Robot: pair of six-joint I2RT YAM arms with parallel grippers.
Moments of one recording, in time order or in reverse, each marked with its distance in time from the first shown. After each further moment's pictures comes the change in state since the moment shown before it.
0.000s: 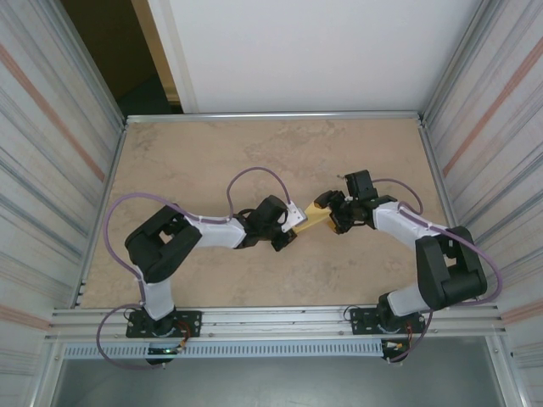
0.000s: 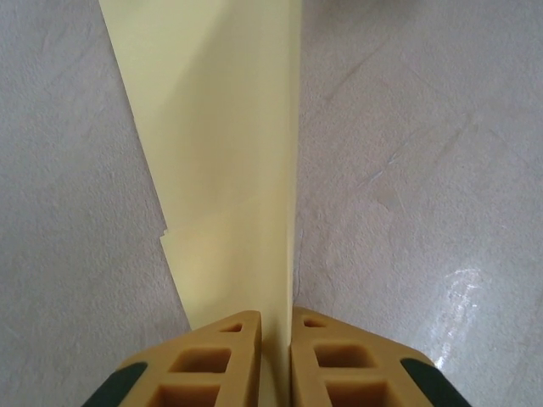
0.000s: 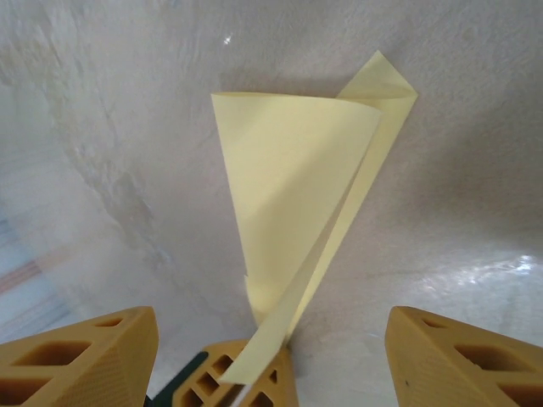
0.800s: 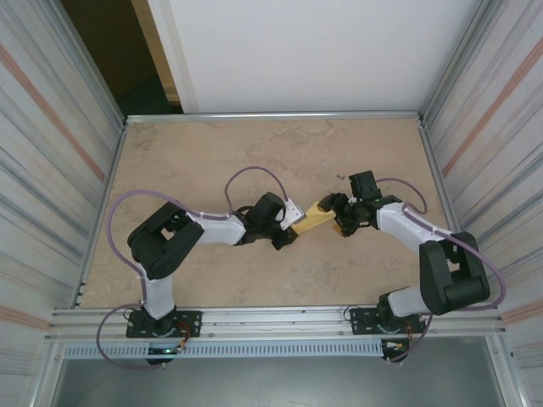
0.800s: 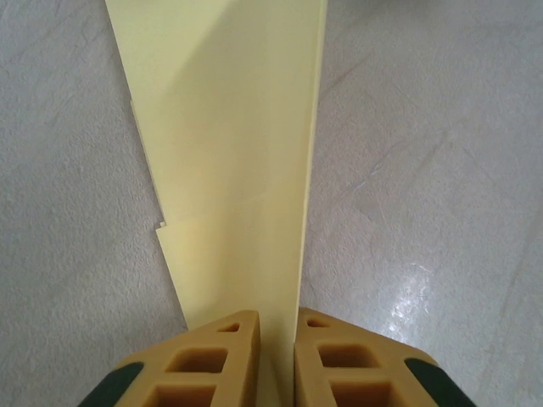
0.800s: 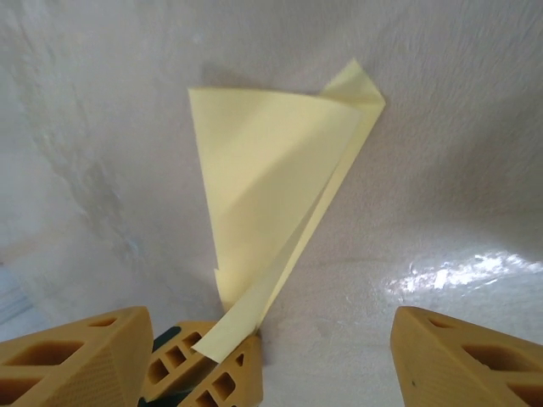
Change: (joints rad) left arm 0.041 0.029 0.017 0.001 0.137 -0.072; right arm -0.036 -0.049 -0.001 -0.080 0.016 -0.098
